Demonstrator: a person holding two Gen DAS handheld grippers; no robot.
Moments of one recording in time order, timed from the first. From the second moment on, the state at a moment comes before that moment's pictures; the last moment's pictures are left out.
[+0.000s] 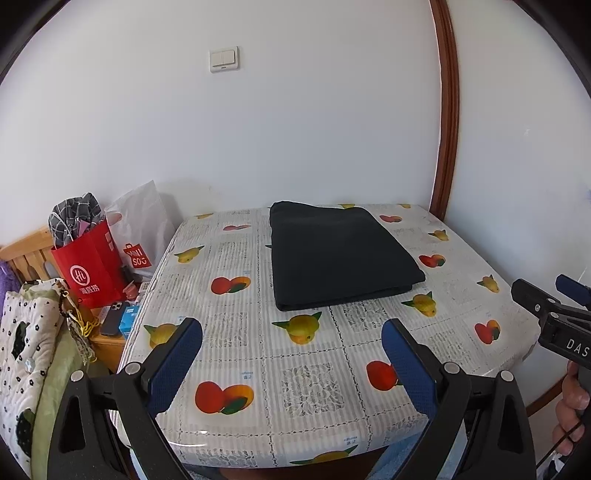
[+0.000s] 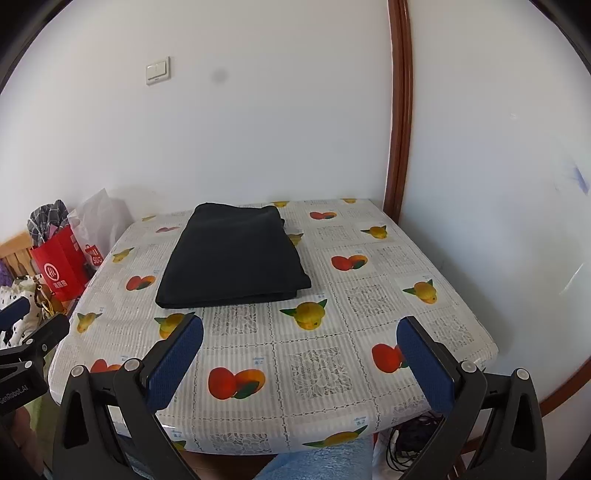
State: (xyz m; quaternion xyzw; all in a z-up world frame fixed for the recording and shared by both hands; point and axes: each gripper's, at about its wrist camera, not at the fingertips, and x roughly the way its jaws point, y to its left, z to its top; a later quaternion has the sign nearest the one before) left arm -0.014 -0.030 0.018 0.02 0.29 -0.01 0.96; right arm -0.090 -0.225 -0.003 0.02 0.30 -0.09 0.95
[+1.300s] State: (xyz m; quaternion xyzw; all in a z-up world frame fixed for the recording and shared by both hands) left arm -0.016 -0.029 0.017 0.02 0.29 -0.01 0.96; right arm -0.093 -0.221 -0.003 0.02 0.29 -0.09 0.95
